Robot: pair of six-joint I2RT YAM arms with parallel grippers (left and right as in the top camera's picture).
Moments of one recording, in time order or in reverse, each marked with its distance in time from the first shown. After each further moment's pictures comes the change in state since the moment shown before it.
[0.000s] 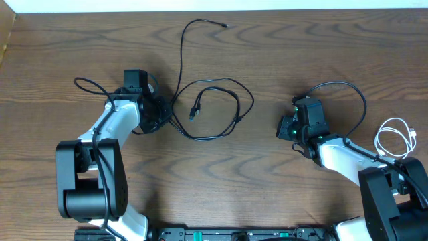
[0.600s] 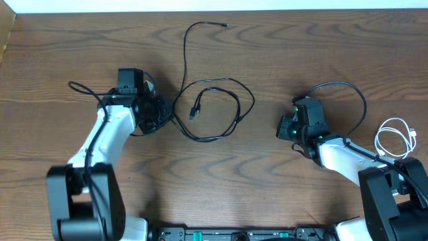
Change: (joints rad) left arm 0.000 -0.155 0.000 -0.119 0.101 0.000; right arm 0.000 0.000 0.000 0.000 0.000 0.000
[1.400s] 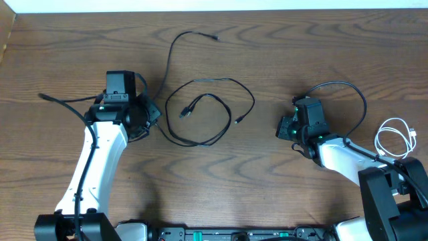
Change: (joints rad) left arm 0.000 -0.202 0.000 -0.114 -0.301 -0.120; right arm 0.000 0.000 0.000 0.000 0.000 0.001
